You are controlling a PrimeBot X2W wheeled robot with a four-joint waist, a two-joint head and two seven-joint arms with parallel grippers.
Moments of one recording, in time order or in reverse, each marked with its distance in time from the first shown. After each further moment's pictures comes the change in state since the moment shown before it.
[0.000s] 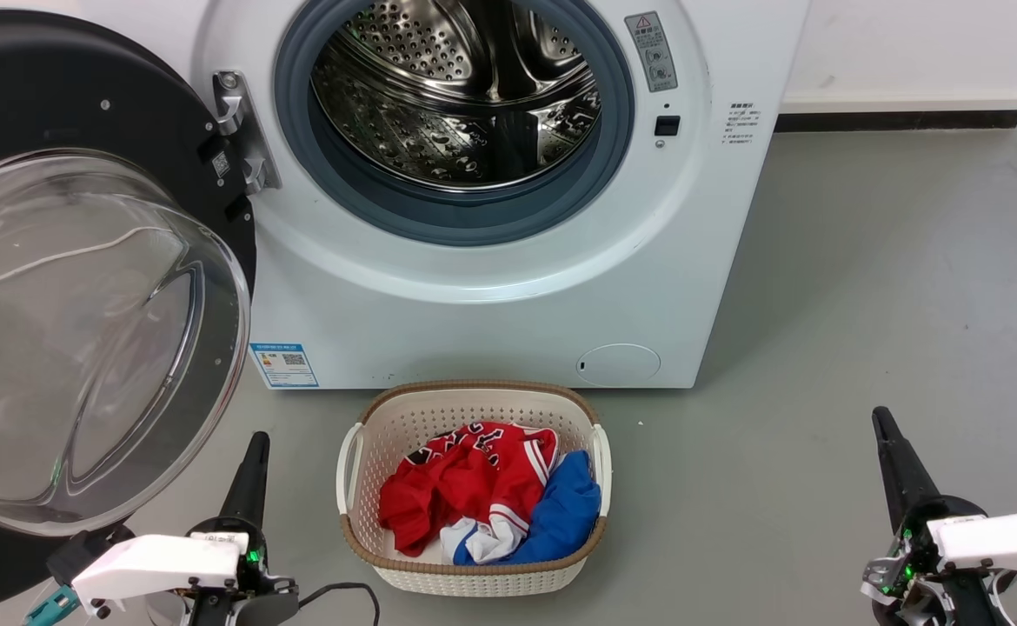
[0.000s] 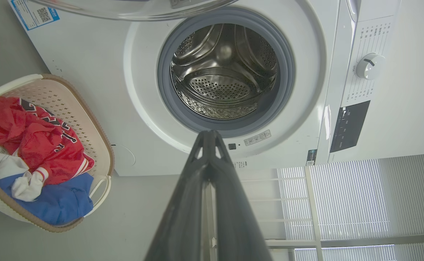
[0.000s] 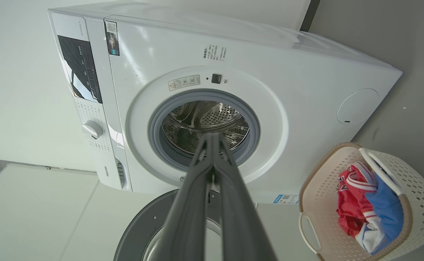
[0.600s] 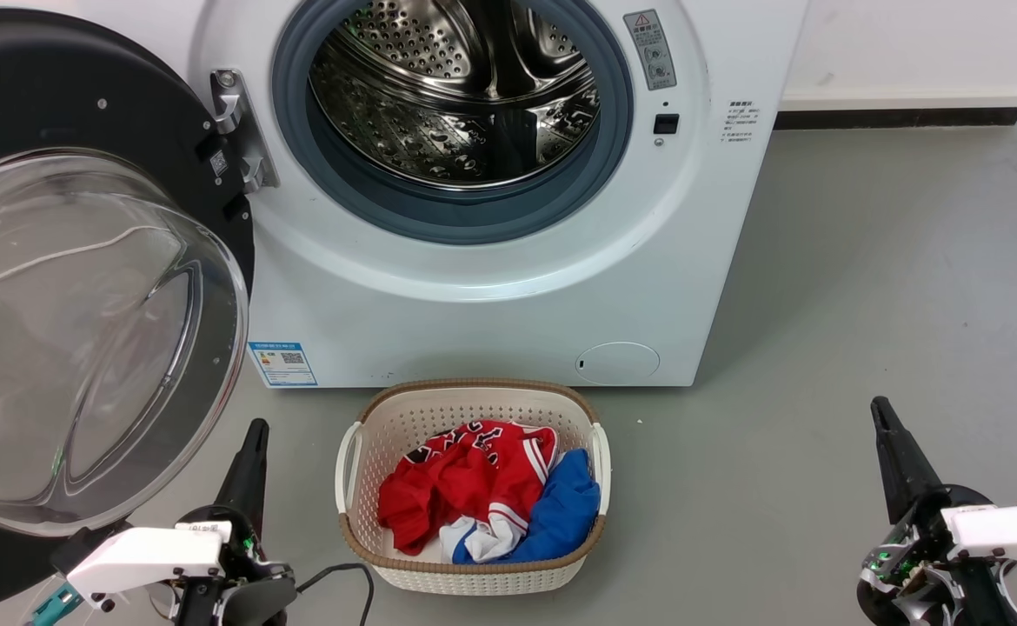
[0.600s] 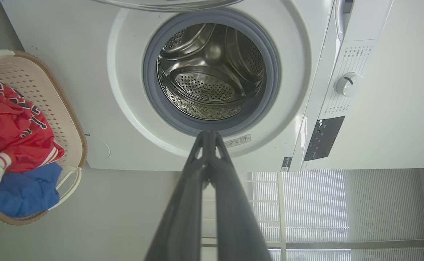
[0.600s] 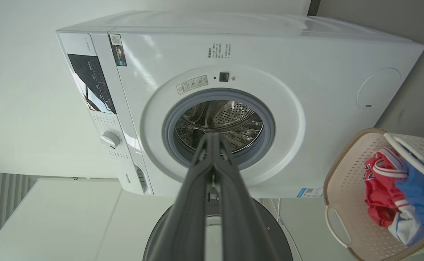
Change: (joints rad) left arm -0.024 0.000 0.010 0.014 -0.142 -0.010 0.032; right arm -0.027 0.001 -0.010 0.023 0.127 0.000 0.037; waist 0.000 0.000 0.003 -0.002
